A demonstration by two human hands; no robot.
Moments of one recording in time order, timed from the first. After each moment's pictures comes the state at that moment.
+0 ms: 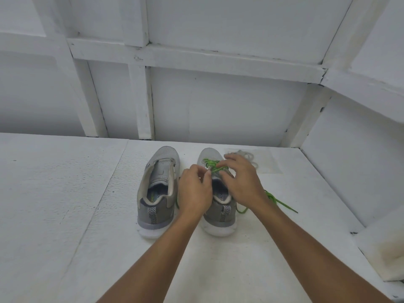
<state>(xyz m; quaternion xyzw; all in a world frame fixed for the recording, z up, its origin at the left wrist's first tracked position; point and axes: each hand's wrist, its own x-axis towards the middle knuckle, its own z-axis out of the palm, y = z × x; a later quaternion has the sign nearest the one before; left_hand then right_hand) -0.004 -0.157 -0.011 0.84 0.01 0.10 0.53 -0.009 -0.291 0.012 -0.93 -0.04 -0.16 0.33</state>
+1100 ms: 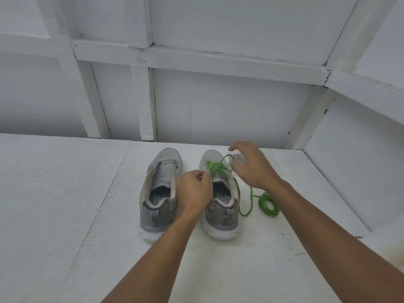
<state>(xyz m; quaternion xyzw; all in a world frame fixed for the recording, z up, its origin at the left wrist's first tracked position) 0.003 -0.153 -0.002 0.84 0.06 0.07 0.54 0.028 -0.322 0.035 -0.95 -0.07 -0.13 0.26</state>
